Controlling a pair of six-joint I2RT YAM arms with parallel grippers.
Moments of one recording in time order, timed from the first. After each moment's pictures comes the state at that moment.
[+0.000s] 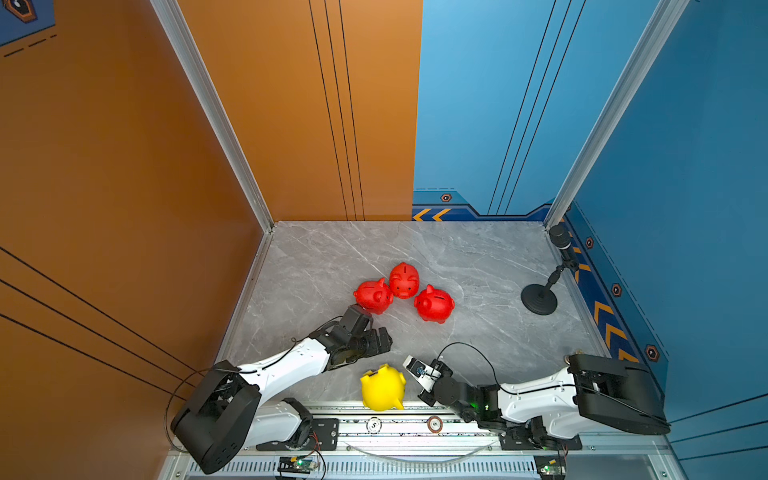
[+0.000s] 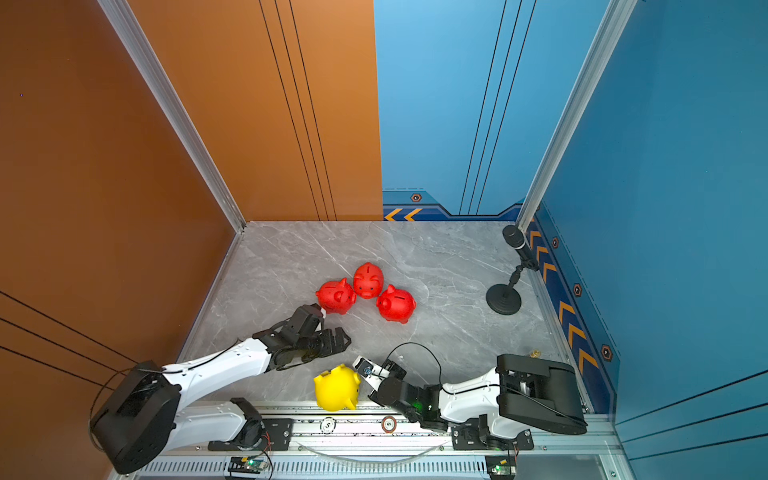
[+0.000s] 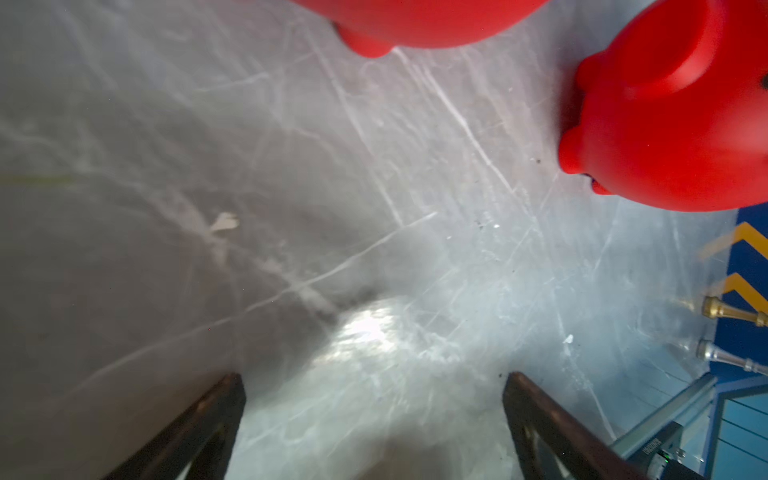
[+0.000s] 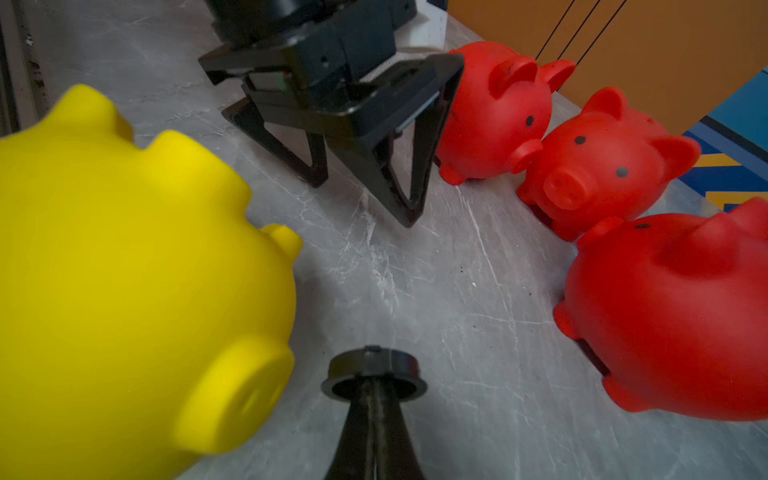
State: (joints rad) left arm -0.60 1.23 0.52 -0.29 0.13 -0.84; right arm 1.39 1.43 0.33 0.59 0.54 0.02
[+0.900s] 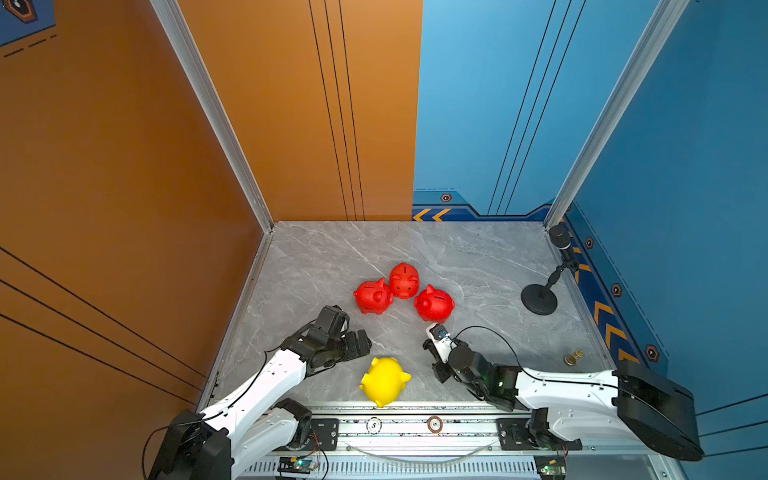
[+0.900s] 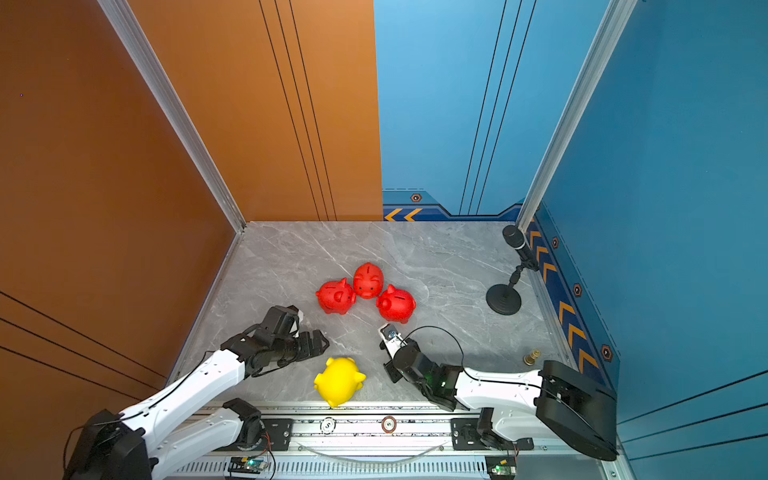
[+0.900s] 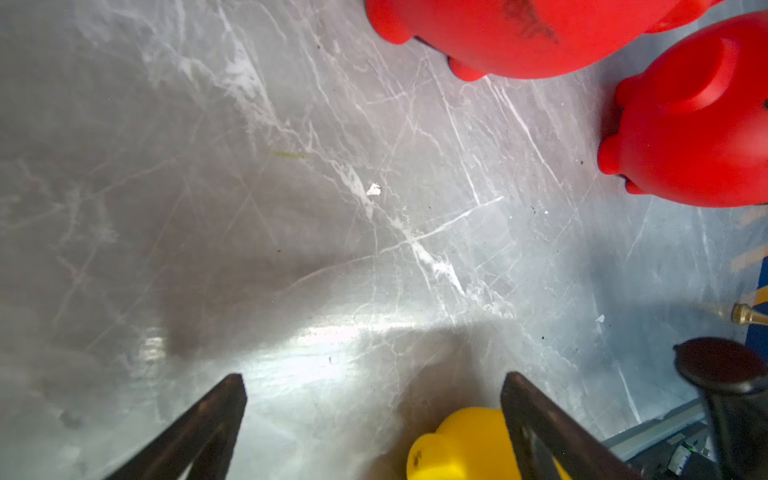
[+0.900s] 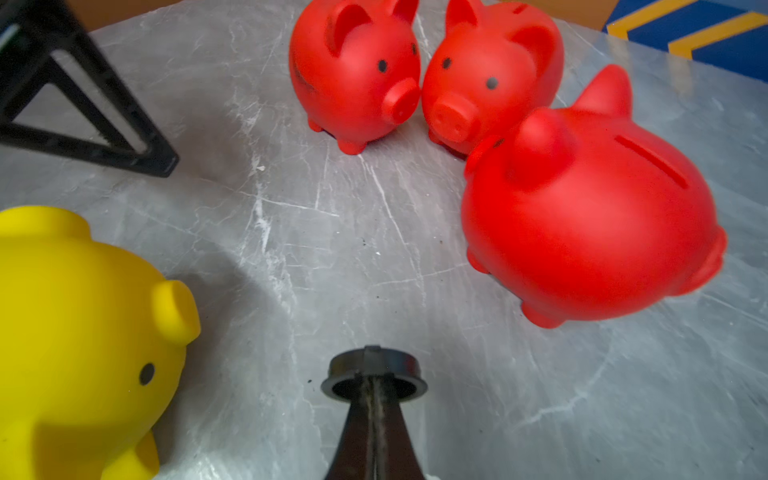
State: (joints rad) left arm -0.44 1.00 0.50 -0.54 0.16 -0.70; right arm 1.08 1.18 0.35 0.26 0.34 0.25
